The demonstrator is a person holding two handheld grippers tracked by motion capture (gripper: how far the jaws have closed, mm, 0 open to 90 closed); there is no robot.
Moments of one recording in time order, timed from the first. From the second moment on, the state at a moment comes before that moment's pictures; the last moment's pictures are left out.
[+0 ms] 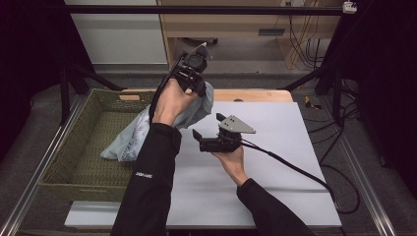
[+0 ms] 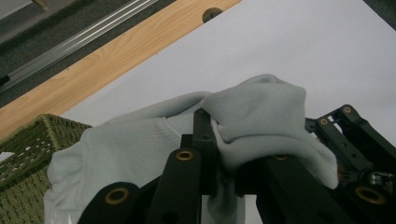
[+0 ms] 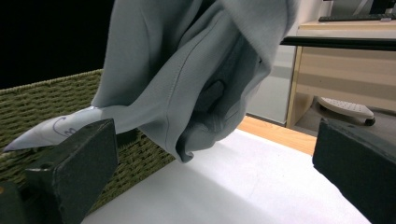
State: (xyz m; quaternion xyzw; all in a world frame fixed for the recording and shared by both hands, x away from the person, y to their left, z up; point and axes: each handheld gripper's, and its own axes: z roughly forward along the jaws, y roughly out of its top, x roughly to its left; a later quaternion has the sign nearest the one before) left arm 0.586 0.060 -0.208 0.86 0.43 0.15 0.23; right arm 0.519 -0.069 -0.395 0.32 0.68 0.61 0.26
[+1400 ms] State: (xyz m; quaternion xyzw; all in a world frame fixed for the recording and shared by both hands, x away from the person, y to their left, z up) left arm 0.583 0.067 -0.207 0.86 0.43 0.16 0.22; right arm 0.555 -0.021 -0.418 0.31 0.72 0.57 0.25
